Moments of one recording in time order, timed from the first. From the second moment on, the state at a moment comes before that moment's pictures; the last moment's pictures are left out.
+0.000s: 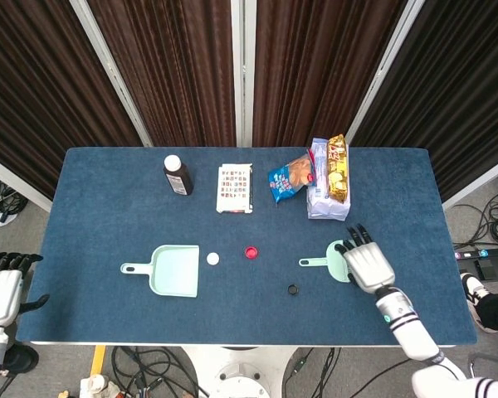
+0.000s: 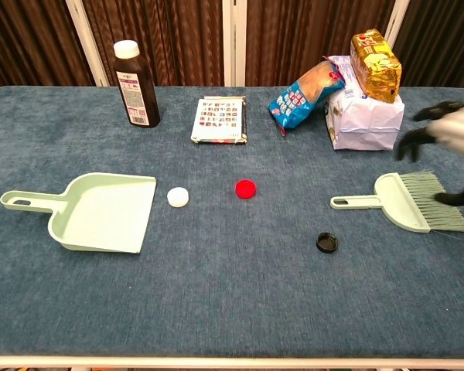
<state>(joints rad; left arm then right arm) -0.08 -1.17 -0.05 -1.59 1.36 1.42 0.18 0.47 -1.39 0.11 -1.59 -1.28 0.99 -0.65</state>
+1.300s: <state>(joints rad) -0.07 -1.19 -0.05 -1.55 1.35 1.41 0.14 0.61 -1.67 0.07 -1.34 -1.15 0.97 -0.77</state>
